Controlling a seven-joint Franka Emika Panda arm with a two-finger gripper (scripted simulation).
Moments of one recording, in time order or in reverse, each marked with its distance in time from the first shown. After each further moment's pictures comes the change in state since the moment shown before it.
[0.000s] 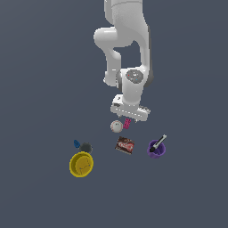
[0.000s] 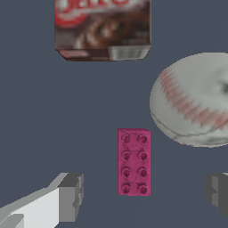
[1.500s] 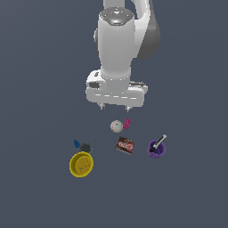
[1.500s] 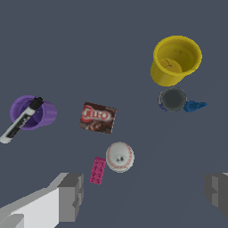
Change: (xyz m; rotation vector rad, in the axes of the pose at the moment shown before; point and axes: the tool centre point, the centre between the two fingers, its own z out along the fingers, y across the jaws) arm 0.115 0.039 -0.198 -0.002 0.016 -0.216
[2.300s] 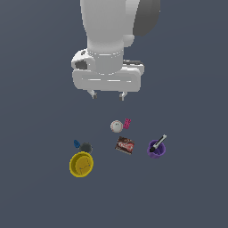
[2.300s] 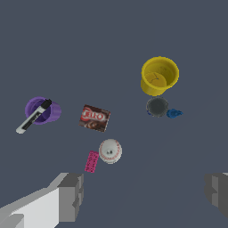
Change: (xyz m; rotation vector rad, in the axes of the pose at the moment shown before) arm 0.008 0.024 -0.066 0.006 0.003 -0.064
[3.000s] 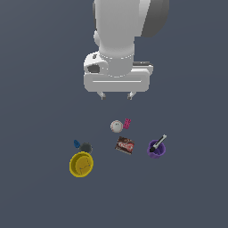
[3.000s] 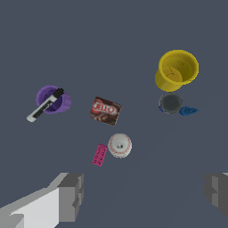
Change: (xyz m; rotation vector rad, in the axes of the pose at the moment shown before) arm -0.011 -0.029 0.009 0.013 -0.030 -0.059
